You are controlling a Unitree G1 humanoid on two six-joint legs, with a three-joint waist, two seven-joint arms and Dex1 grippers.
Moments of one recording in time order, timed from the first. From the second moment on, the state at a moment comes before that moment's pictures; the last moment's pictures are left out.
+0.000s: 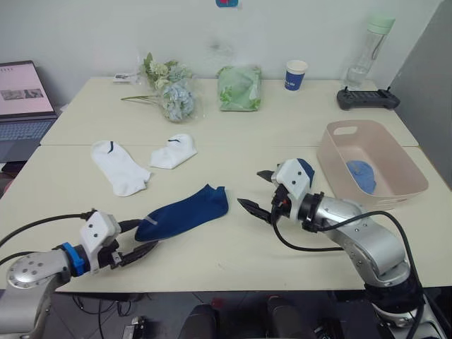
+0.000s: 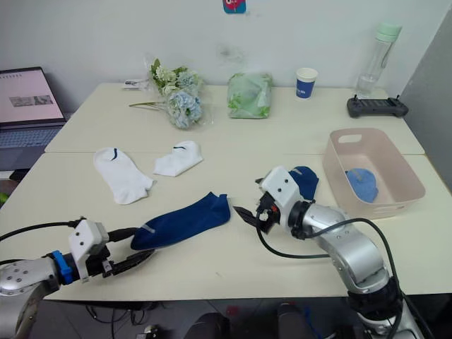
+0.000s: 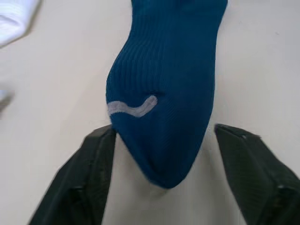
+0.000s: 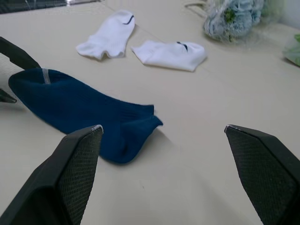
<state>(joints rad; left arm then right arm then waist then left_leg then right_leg) 0.22 0.81 0.34 -0.08 -0.37 0.09 -1.04 -0.40 -0.38 0.24 -0.53 0.31 0.78 0.51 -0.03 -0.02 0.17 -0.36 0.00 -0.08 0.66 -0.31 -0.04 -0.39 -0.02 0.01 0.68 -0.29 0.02</state>
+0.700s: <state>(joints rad) 0.16 0.74 0.43 0.00 -0.31 -0.04 -0.85 -0.44 -0.30 0.34 -0.43 0.24 0.73 0.50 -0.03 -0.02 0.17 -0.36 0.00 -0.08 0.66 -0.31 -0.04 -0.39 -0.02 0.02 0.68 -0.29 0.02</state>
